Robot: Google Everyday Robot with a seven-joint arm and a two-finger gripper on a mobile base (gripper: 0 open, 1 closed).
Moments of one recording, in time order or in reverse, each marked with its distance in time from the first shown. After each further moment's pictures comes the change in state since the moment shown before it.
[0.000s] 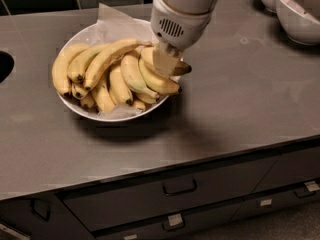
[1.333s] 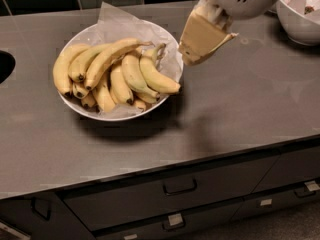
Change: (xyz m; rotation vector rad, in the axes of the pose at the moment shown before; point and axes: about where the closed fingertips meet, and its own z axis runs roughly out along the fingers) arm 0.032 0.016 -0.108 0.169 -0.159 0.043
